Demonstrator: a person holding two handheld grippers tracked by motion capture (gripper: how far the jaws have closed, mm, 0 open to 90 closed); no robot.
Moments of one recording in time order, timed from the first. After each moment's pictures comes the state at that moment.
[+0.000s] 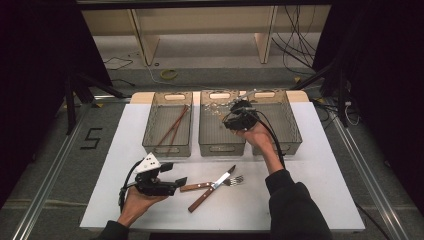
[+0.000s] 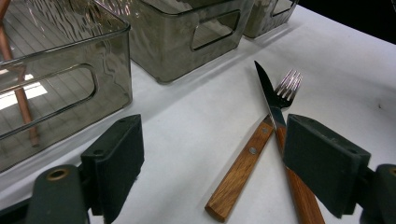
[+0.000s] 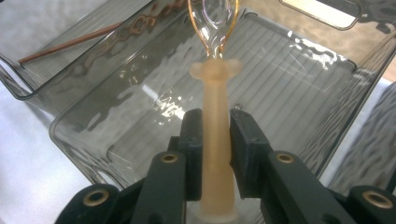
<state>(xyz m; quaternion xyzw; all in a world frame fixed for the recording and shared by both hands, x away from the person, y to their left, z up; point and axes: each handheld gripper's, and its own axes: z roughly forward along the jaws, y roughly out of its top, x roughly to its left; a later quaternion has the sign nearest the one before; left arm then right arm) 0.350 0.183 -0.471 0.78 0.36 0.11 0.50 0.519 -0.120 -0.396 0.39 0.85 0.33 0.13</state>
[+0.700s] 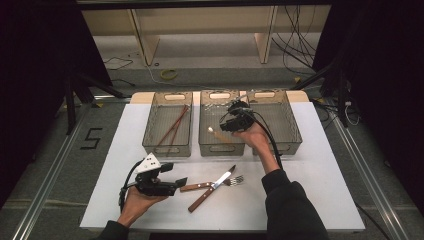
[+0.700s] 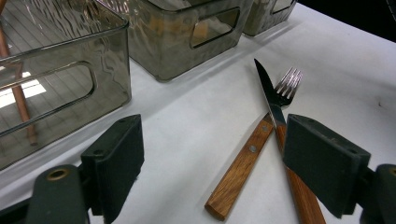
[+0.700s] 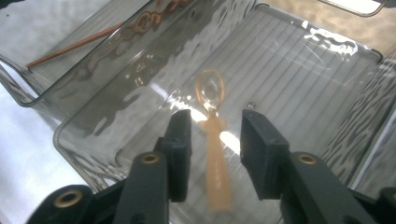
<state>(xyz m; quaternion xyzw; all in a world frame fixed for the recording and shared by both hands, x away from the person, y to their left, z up) 0.350 0.183 -0.471 0.78 0.36 0.11 0.50 0.524 -0.115 -0.403 0.40 0.85 0.33 0.10</state>
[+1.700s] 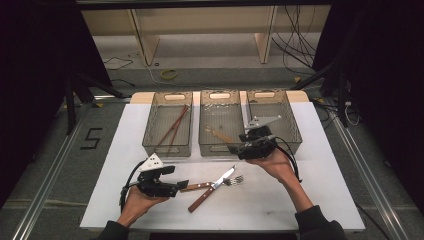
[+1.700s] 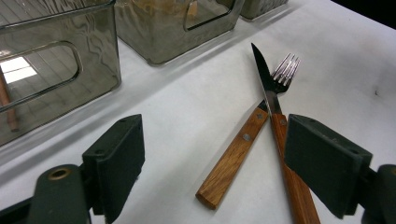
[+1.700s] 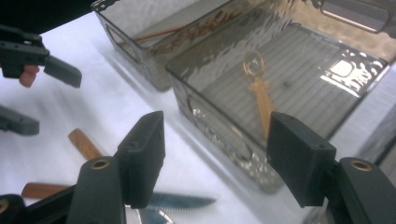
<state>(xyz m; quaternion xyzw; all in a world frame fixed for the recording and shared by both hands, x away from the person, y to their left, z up) 0.351 0.178 -0.470 0.79 0.37 0.08 0.47 0.418 -0.161 -0.392 0.33 0.84 0.41 0.12</state>
